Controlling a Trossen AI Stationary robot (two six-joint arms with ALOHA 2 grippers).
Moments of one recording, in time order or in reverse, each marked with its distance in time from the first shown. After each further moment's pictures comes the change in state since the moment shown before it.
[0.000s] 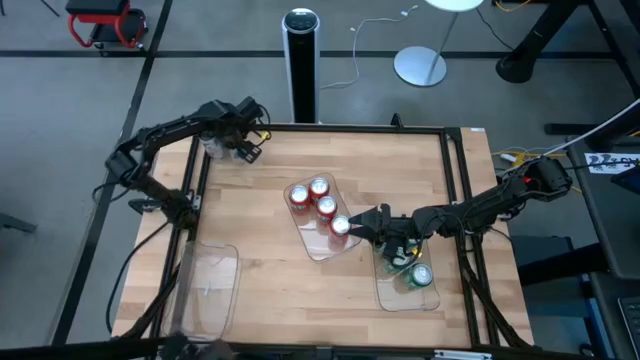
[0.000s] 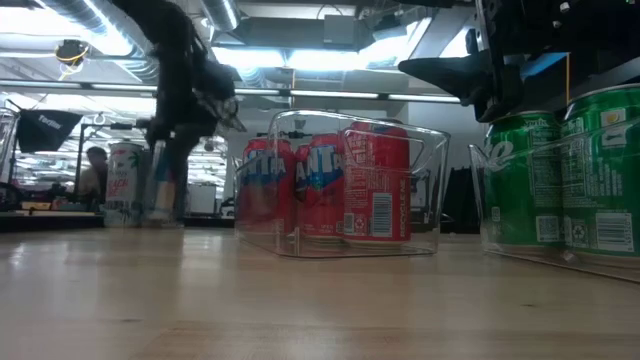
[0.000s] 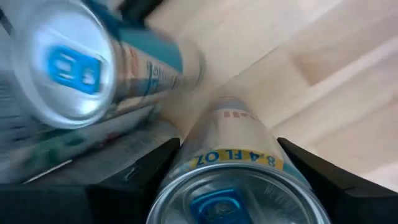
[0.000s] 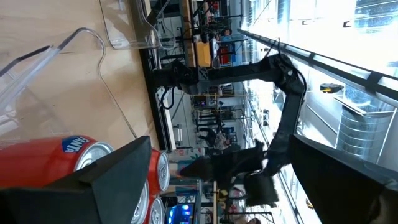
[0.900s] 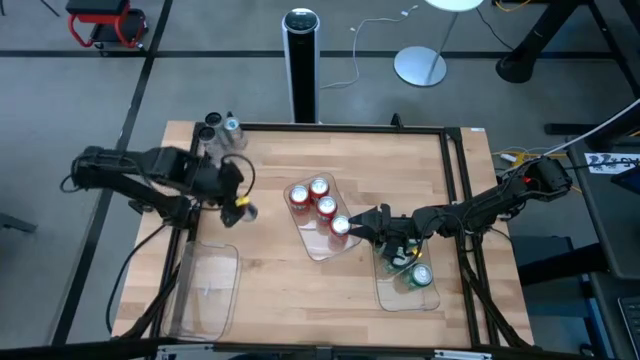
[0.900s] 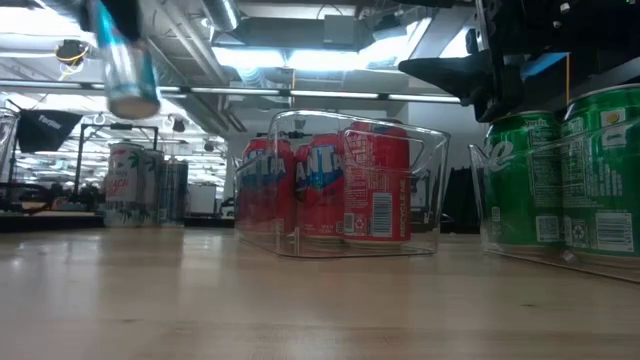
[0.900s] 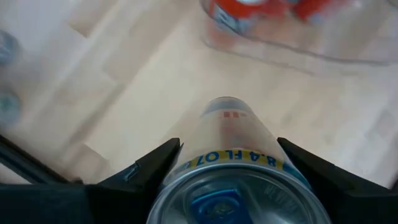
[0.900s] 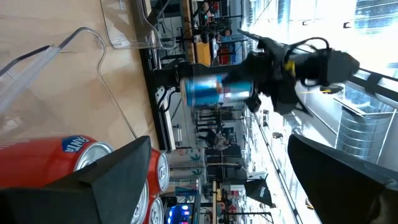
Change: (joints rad) left arm -0.929 -0.414 0.132 -0.301 0.087 -0.653; right arm 0.000 0.000 0.000 0.000 0.000 -0.004
